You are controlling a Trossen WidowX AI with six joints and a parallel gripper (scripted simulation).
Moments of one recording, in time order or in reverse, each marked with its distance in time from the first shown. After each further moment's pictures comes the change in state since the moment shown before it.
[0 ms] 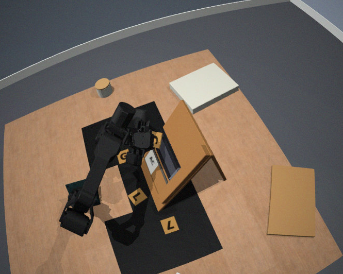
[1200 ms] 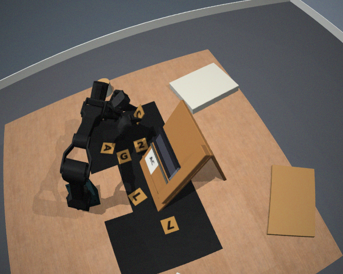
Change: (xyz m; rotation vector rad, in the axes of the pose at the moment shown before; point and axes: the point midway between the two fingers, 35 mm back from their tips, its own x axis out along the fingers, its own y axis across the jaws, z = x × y) arm 0.007 0.080 -0.128 -0.819 -0.203 0.003
